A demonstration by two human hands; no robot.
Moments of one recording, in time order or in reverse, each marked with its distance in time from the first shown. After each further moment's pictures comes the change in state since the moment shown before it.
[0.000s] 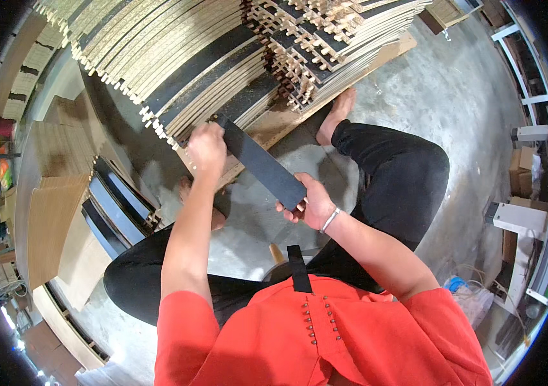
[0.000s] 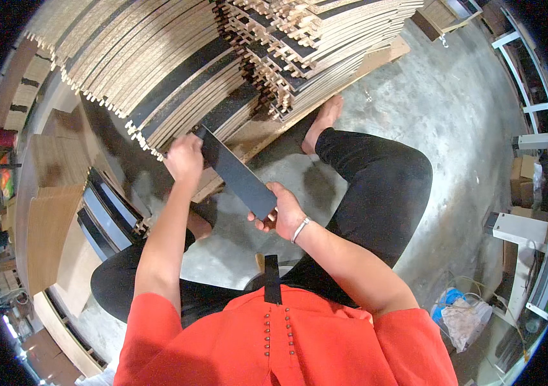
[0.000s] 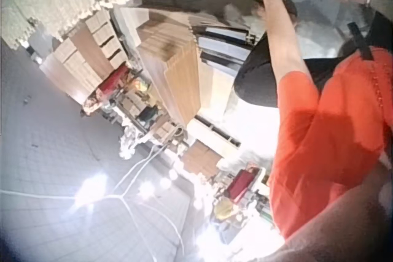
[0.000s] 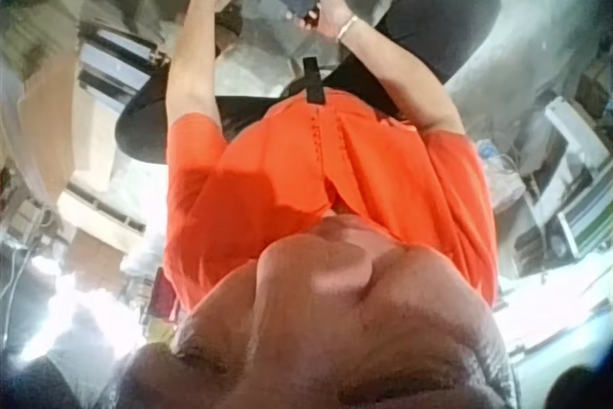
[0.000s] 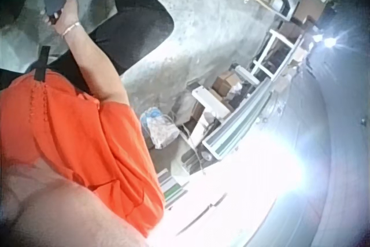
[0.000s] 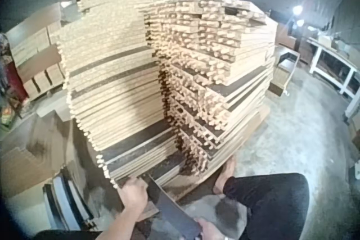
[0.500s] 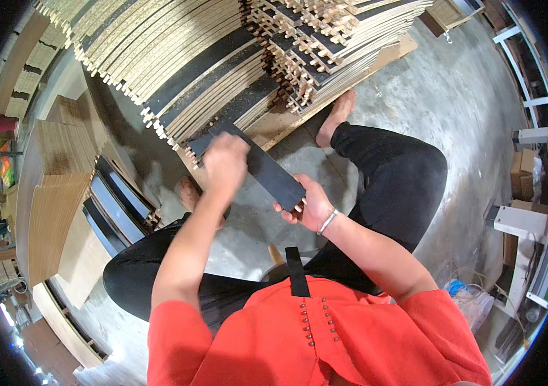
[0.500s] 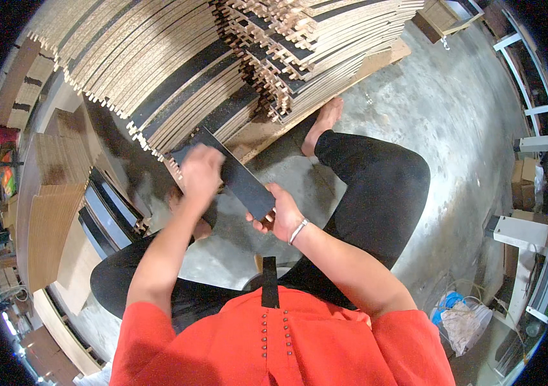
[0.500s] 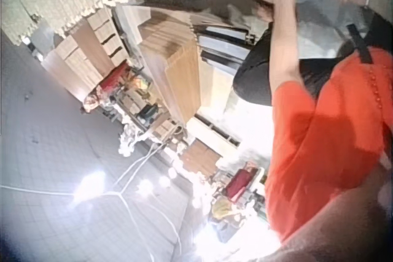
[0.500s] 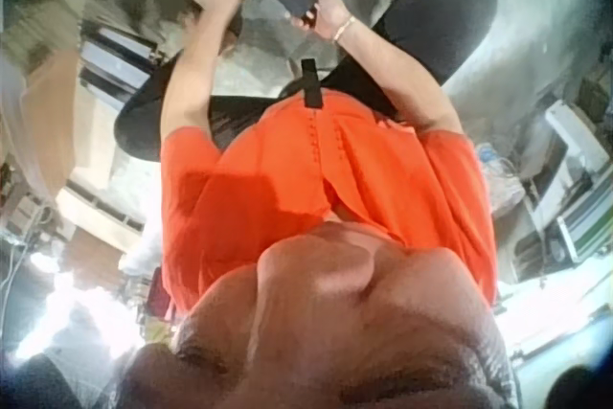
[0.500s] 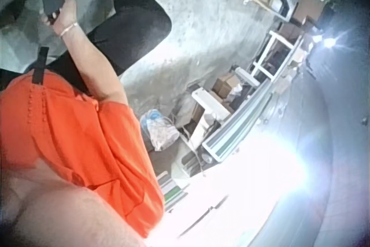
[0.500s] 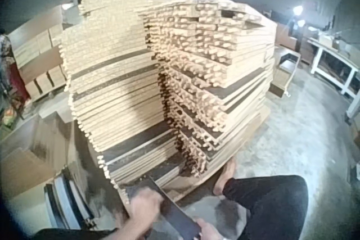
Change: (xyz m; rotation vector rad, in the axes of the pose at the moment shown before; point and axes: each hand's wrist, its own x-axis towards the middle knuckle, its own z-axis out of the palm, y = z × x) left_hand -0.032 0.031 -0.009 -0.096 -0.022 0.319; right_hand -0.001 -0.001 -0.004 0.054 -0.028 0.002
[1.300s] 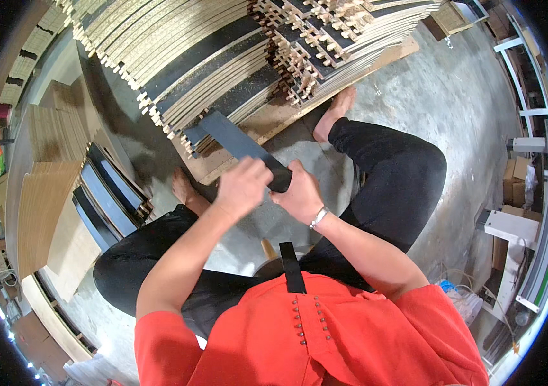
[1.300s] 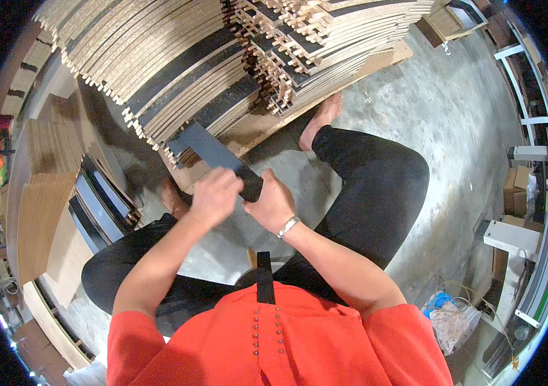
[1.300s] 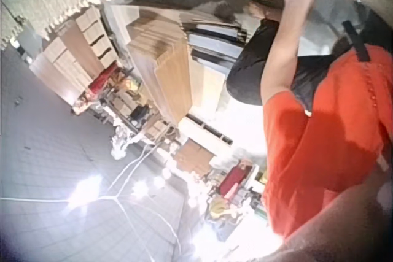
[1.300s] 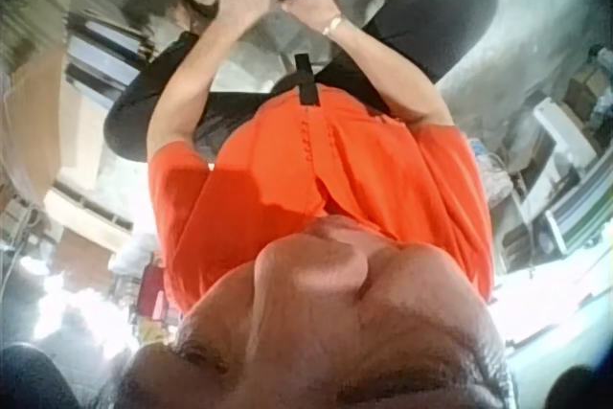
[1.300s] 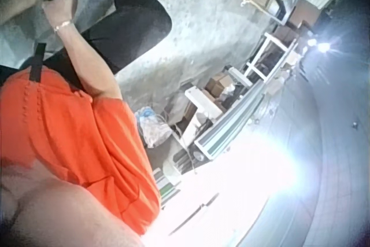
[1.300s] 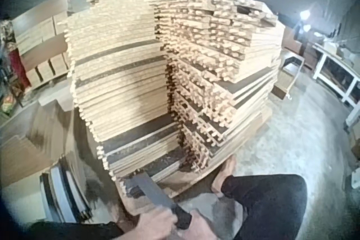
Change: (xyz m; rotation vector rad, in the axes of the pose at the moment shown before) left_hand -0.034 0.040 -0.020 -0.121 -0.136 0.323; right_hand 0.007 0.008 0.011 -1.315 0.565 -0.699
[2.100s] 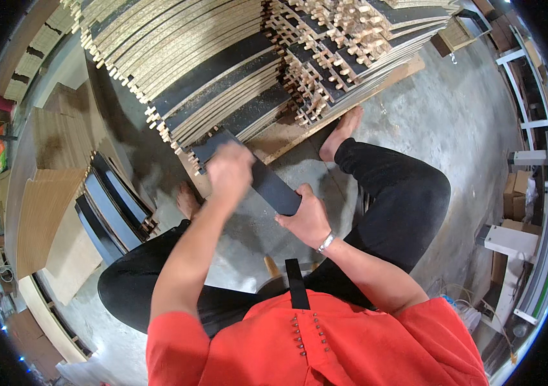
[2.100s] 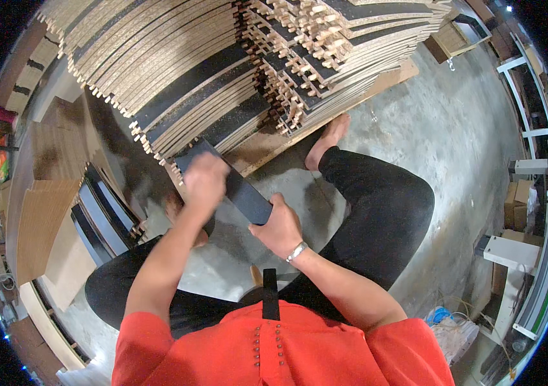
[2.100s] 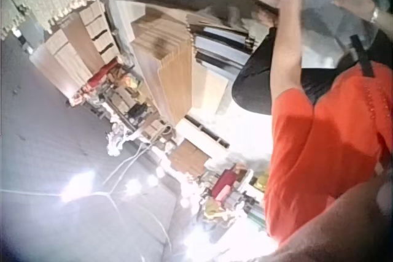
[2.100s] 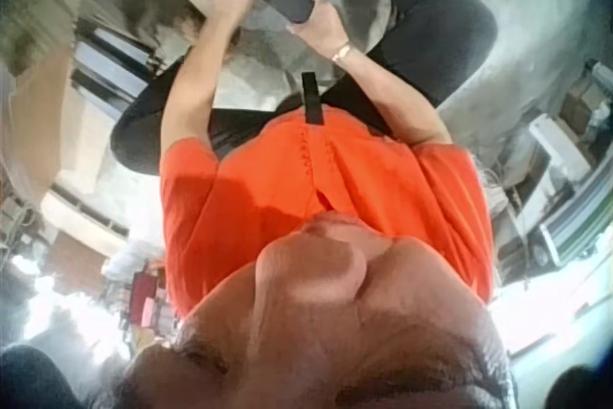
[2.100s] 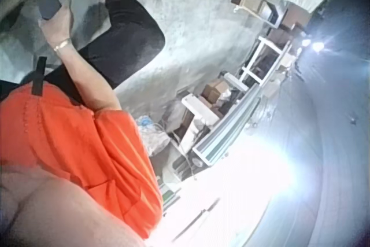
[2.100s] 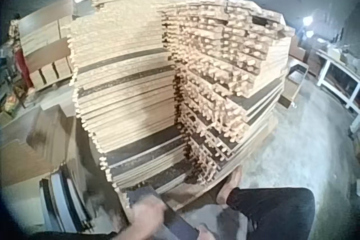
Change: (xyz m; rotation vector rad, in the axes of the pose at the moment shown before) left_hand 0.020 -0.063 0.019 0.092 0.202 -0.271; right_hand -0.005 -0.015 -0.007 0.050 -0.043 0.051
